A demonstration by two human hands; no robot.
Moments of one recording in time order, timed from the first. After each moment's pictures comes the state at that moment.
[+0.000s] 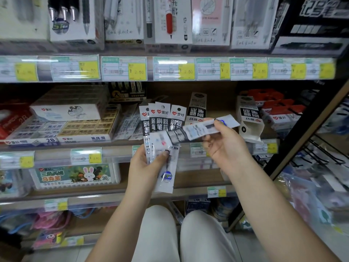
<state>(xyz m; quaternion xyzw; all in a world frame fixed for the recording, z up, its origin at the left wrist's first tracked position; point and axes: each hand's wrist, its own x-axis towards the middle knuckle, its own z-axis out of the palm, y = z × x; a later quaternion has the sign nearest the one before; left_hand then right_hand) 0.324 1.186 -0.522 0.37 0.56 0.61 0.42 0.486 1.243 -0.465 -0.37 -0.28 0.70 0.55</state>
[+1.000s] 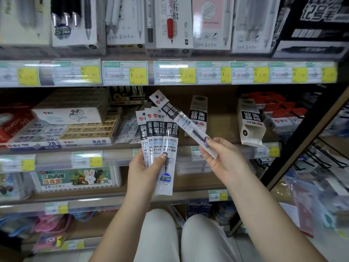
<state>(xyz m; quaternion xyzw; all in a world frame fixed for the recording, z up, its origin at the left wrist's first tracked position) 0.321 1.188 -0.526 0.35 0.57 0.62 0.42 0.487 1.241 -0.485 -0.38 -0.24 0.70 0.56</state>
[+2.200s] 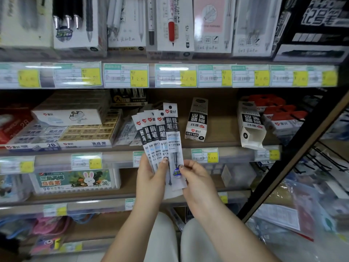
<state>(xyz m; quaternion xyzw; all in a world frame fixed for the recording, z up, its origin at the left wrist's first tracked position) 0.337 1.190 -0.539 0.39 0.54 0.65 0.35 0.430 1.208 -0.538 -0.43 -0.31 0.68 0.51</state>
